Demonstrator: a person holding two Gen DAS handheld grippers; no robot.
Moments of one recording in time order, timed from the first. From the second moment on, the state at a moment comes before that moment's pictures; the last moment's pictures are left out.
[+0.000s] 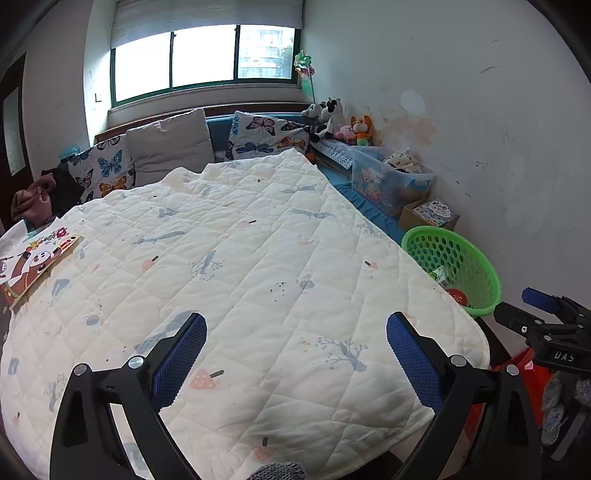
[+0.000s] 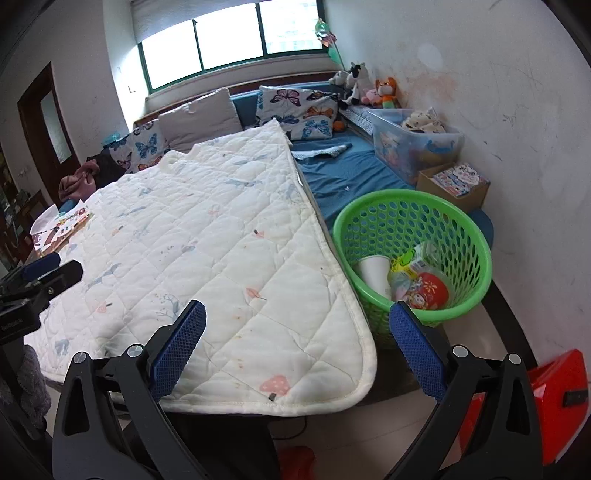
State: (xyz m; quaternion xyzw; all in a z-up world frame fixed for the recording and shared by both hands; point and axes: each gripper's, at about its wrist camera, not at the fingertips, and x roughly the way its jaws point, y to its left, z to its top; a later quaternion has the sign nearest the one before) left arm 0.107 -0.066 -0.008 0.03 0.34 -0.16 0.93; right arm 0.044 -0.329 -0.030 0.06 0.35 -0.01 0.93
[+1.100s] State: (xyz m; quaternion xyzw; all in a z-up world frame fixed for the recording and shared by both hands) left arm 0.092 -0.055 -0.003 0.02 0.33 -0.12 0.94; right arm 0.041 -0.303 -0.025 0.02 0.32 0.01 0.95
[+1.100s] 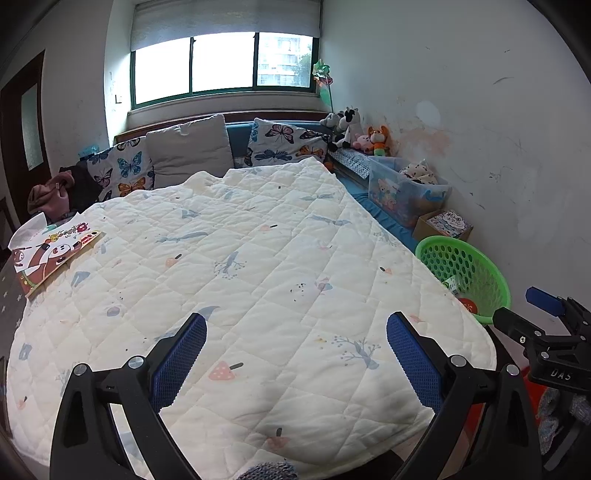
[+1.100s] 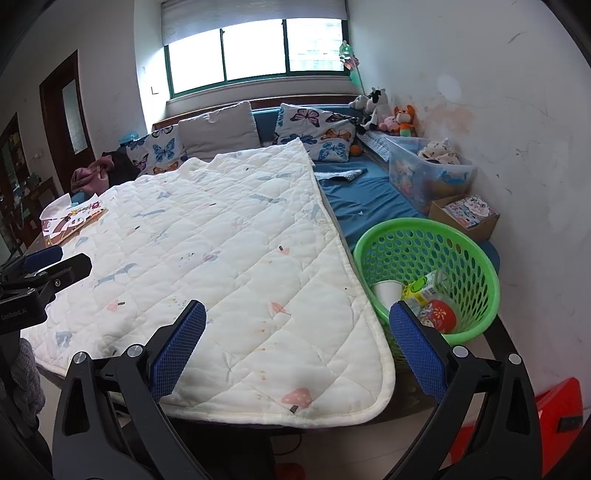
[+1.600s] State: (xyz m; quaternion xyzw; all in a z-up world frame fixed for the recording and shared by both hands) left arm 0.091 -0.052 -0.004 0.01 0.33 -0.12 0.94; right arm 0.041 -0.303 -0.026 0.03 0.32 0.01 0.95
